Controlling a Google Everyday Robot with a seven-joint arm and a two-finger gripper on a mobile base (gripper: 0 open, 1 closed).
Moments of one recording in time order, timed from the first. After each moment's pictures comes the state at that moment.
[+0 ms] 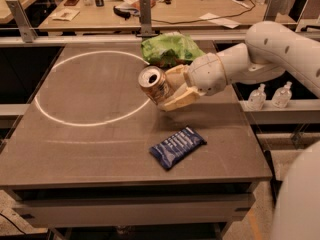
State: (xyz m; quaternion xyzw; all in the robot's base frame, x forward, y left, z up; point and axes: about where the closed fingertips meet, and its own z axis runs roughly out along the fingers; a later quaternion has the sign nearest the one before) arm 0.558 -0.016 0.881 -0.46 -0.69 -0.43 0.35
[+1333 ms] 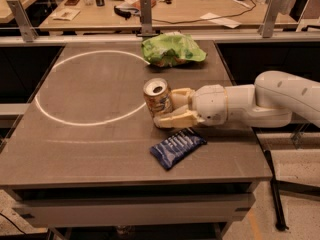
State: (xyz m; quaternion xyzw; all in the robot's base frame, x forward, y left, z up) arm 0.527 -0.019 0.850 -0.54 -0.56 -0.49 0.40
